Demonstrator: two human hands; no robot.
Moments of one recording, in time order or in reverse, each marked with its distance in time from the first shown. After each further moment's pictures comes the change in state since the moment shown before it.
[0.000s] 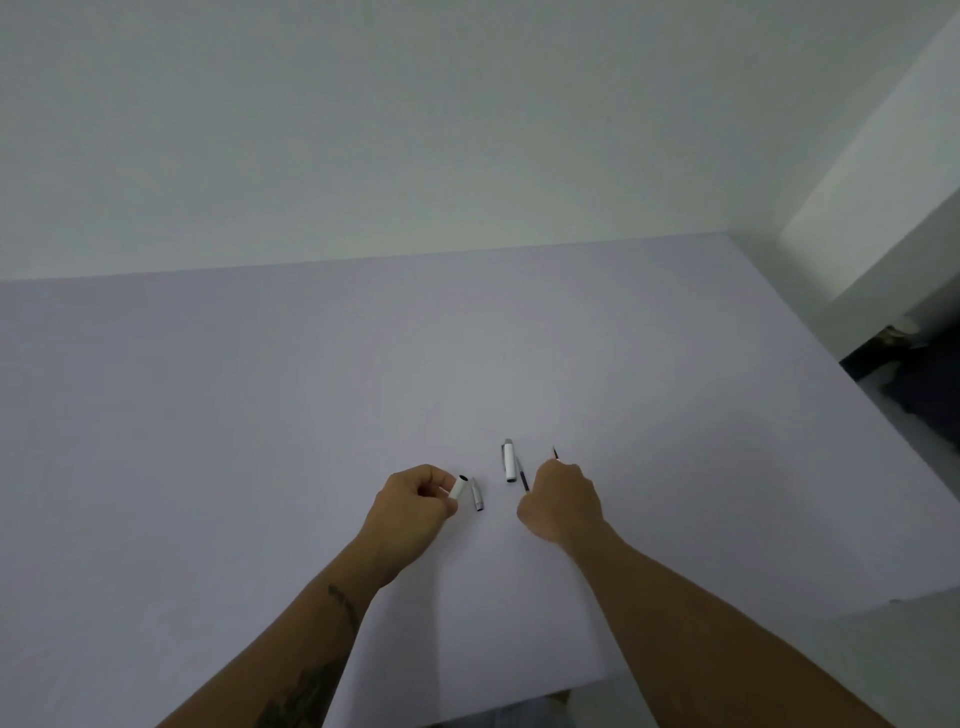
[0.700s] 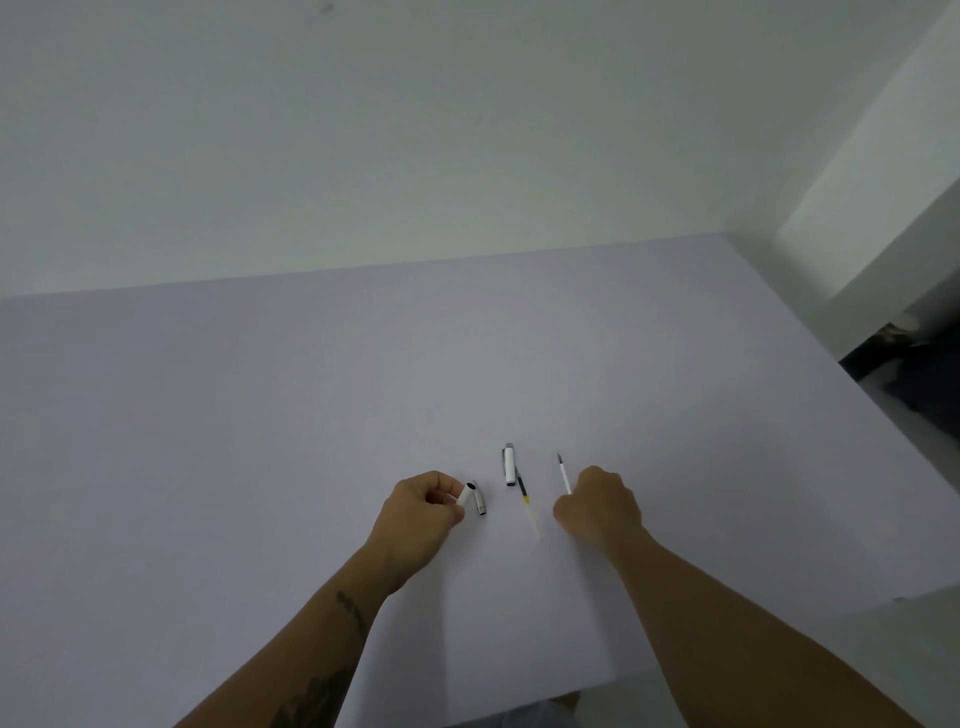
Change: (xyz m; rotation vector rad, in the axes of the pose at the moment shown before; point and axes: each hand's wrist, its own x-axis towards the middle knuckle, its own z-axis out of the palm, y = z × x) left_hand -0.003 0.001 0.006 0.012 0.001 0.003; right_hand -0.003 0.029 -0.023 0.071 0.011 0.153
